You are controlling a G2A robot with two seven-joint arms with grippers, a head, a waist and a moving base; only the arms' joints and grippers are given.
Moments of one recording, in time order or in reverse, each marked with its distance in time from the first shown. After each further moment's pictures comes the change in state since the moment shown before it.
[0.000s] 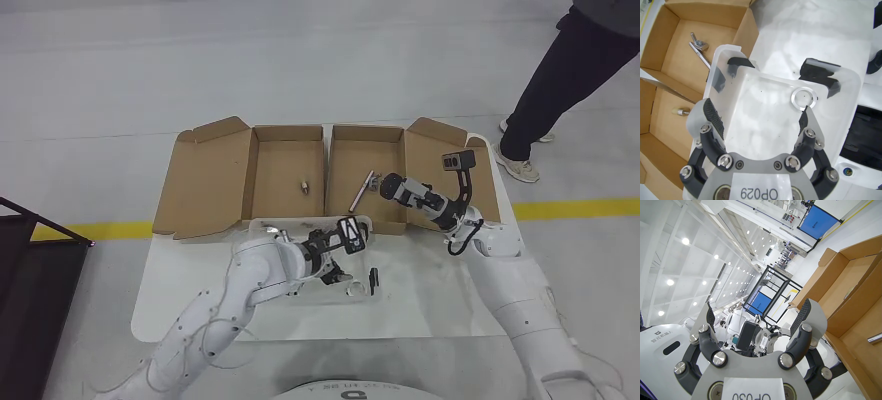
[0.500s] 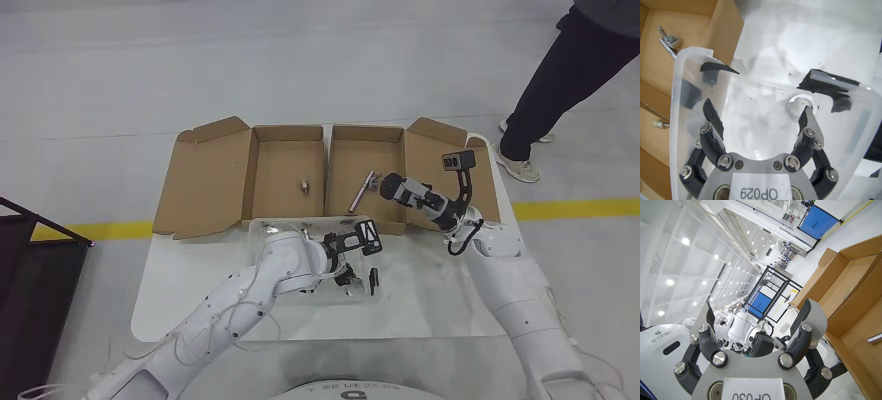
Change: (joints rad) left arm -0.143 -0.062 0.163 0.173 -0.046 0.060 -0.052; right arm 0.000 0.000 0.000 0.000 0.000 0.000 0.000
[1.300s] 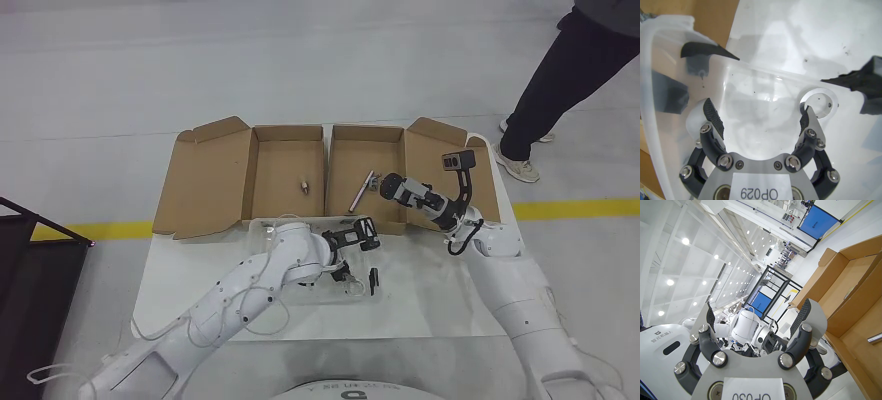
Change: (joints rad) left arm -0.081 -0.033 0.048 0.124 -0.019 0.018 -0.082; right arm 0.000 0.000 0.000 0.000 0.000 0.000 0.000
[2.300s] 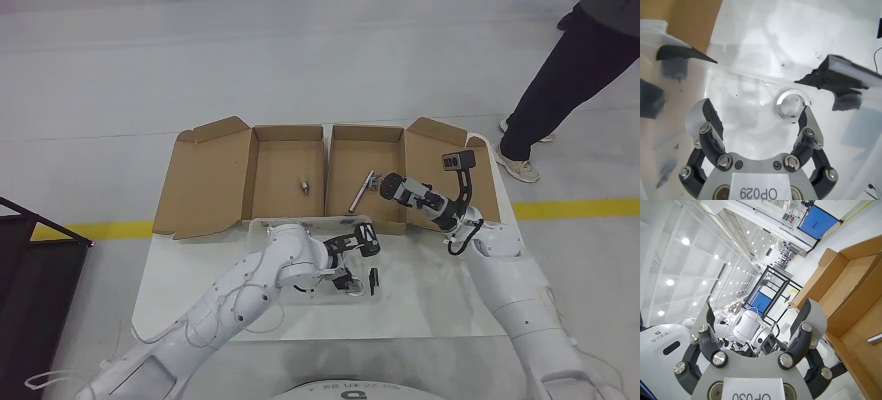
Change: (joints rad) left arm 0.024 0.002 -0.014 0.016 -0.134 -0.058 0.026; right arm 0.000 0.000 0.000 0.000 0.000 0.000 0.000
